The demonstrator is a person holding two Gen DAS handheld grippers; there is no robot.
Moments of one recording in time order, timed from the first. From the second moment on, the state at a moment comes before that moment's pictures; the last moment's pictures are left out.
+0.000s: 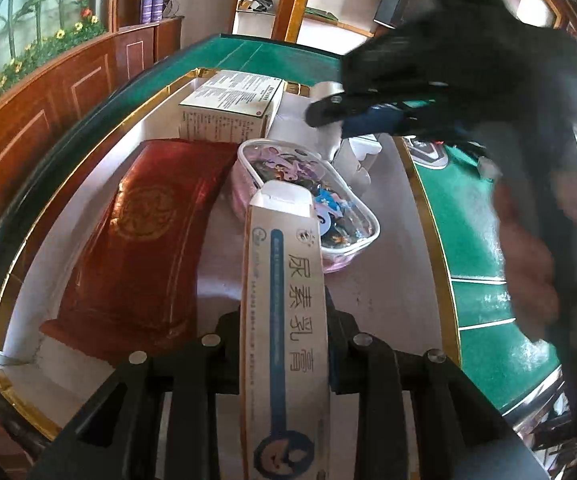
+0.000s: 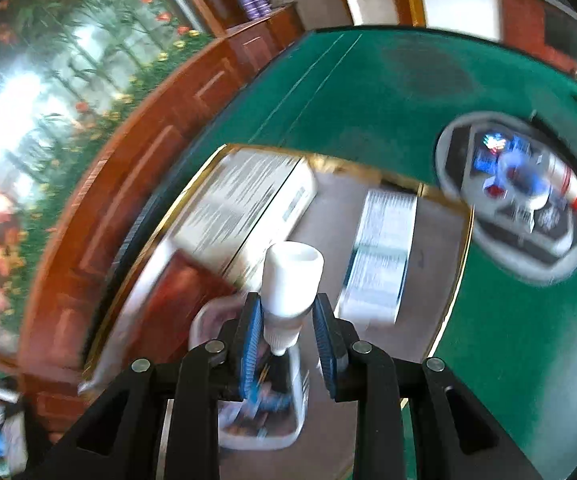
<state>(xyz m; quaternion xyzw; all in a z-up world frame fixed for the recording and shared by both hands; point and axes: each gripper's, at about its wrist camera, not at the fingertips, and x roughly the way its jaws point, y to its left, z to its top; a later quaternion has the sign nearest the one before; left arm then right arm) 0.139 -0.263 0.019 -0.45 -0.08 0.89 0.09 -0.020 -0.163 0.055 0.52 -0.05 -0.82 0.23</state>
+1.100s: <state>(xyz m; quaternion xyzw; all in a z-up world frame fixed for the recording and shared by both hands) 0.152 -0.144 0.105 -0.32 -0.02 0.93 0.20 0.099 0.080 0.127 0.27 0.00 -0.96 -0.01</state>
